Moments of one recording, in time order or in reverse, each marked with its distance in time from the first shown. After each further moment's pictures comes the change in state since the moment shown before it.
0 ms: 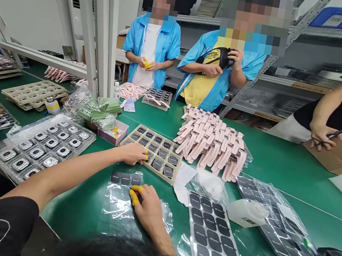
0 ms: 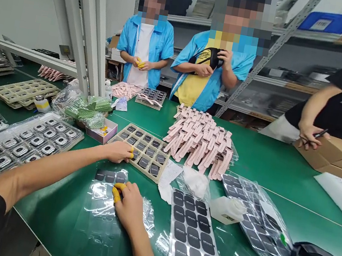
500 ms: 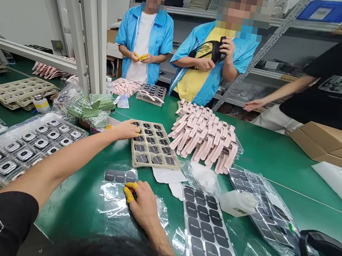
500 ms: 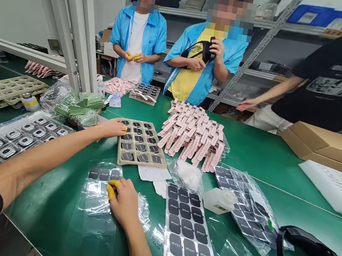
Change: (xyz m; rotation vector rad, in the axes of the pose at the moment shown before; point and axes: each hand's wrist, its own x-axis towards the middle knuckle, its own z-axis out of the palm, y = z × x) left_hand 0.017 -0.057 -0.052 0.020 0.021 -0.193; right_hand 0.001 -0.006 -0.004 -0.001 -0.023 0.019
